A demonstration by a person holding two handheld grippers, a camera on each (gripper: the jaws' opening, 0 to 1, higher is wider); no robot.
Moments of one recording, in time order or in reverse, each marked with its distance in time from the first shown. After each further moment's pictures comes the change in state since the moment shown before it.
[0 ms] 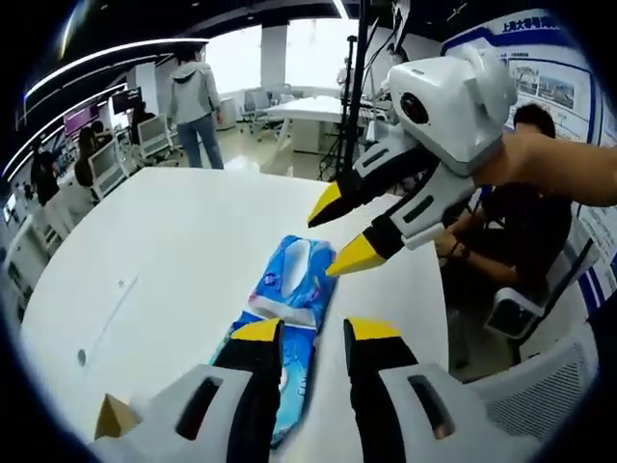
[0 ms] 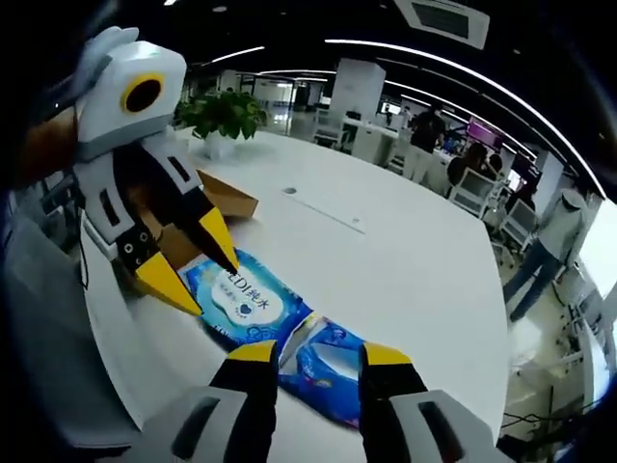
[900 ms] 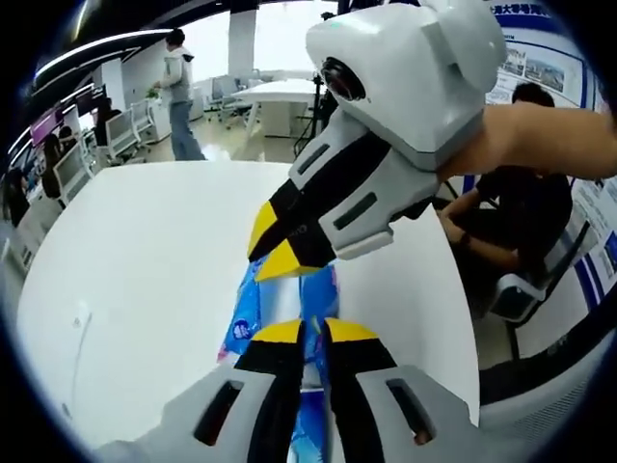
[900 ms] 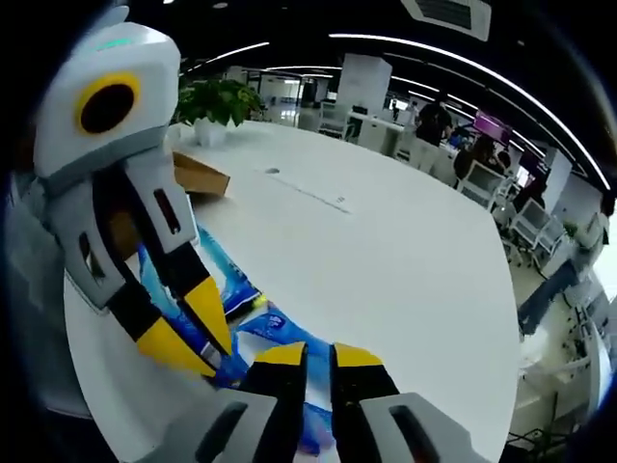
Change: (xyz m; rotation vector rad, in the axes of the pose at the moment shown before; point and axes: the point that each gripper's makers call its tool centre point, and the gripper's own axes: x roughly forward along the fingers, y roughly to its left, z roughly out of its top) left arm 0.112 0.001 0.016 0.079 0.091 -0.117; right arm 0.052 -0.058 -0.030 -0.016 0.019 0.039
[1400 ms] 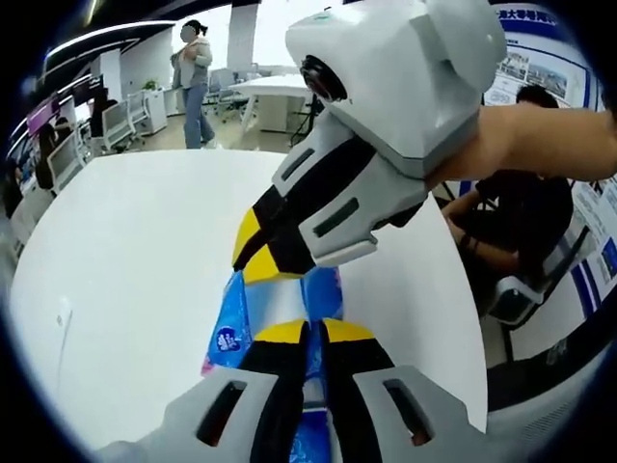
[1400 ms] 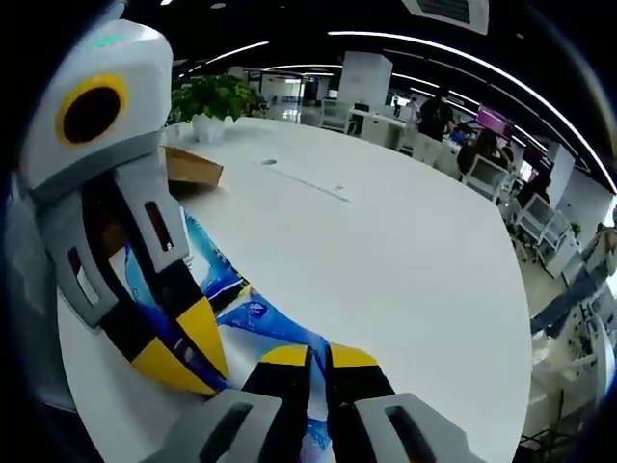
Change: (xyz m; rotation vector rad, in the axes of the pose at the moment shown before) left arm 0.035 0.006 -0.007 -0.022 0.021 -0.035; right arm 0.030 -0.015 -0.020 0.015 0.005 0.025
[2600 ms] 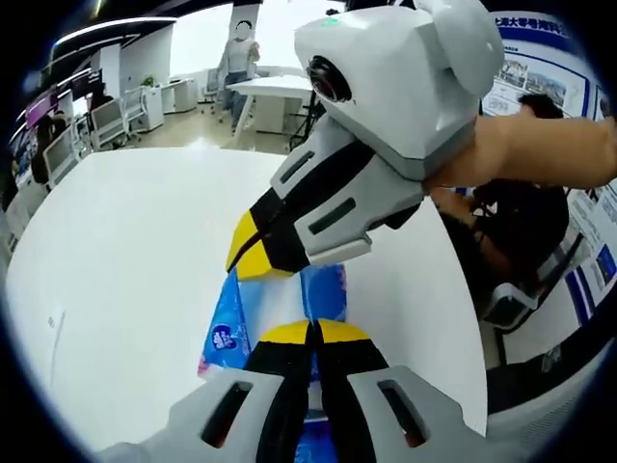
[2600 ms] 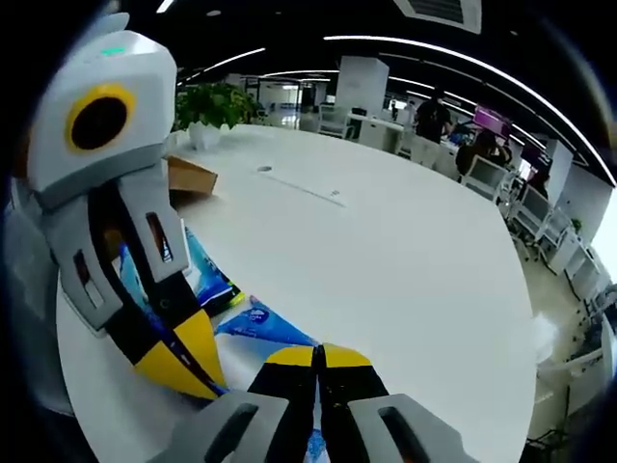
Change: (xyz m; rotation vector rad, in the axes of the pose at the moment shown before) left arm 0.007 0.002 0.004 -0.029 -0.014 -0.039; right arm 0.010 -0.010 0.002 0.027 -0.029 0.010
